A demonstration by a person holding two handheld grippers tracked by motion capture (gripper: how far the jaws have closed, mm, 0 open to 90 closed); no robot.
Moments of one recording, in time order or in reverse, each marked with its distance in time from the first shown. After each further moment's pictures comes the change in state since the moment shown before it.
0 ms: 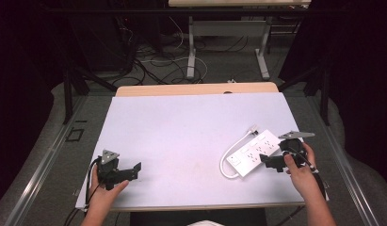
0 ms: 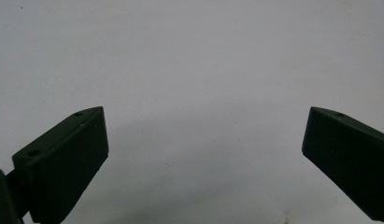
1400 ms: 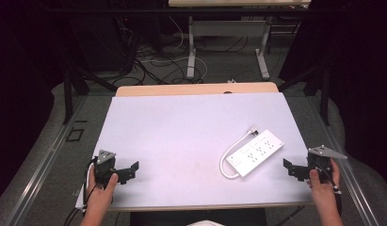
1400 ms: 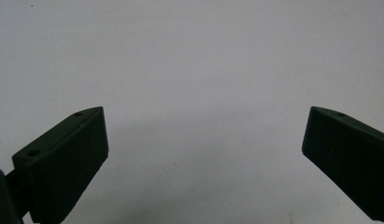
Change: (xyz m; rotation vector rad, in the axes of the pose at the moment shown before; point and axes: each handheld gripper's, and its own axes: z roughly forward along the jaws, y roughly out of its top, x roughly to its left) left arm 0.007 -0.001 -0.003 -0.017 -0.006 -0.037; right arm -0.058 -0.067 -0.011 -0.189 -0.118 0.103
